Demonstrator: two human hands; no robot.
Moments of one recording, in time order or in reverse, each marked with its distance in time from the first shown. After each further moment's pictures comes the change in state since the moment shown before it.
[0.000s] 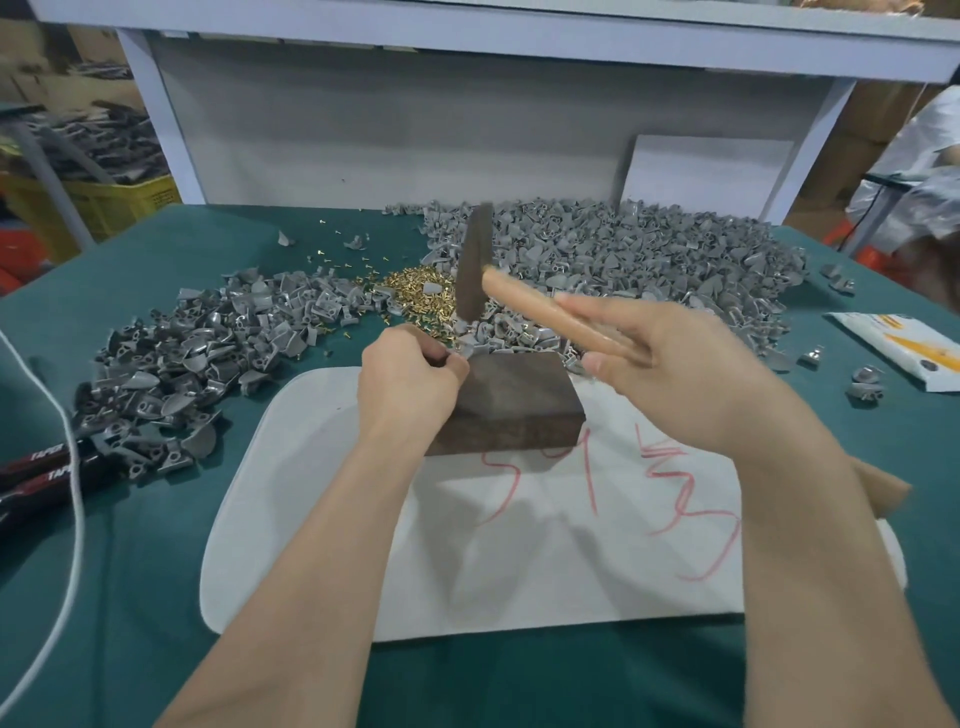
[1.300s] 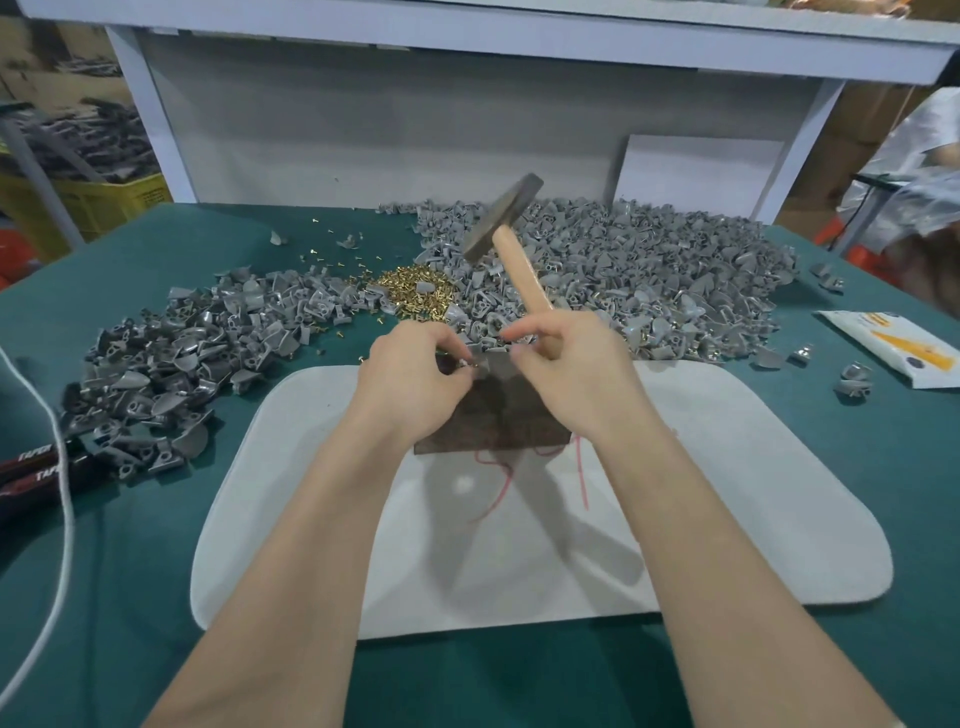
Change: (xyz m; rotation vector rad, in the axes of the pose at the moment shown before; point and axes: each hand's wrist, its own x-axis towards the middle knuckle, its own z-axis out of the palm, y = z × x) left_hand -0.006 0.013 -0.016 0.214 -0.261 0.206; right_hand 0.033 -0.013 0.067 0.324 0.187 0.205
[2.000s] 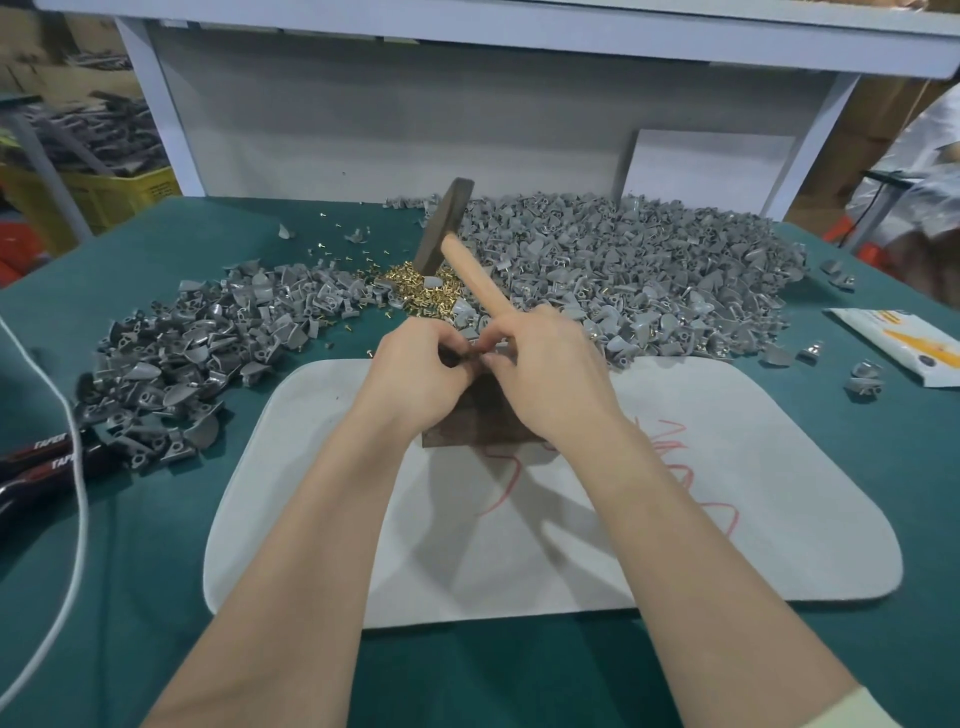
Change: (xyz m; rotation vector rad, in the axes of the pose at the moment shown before) left_hand 0.004 -0.009 0.003 -0.114 -0.011 0.015; right_hand -0.004 -0.019 0.016 -0.332 -0.045 -0.110
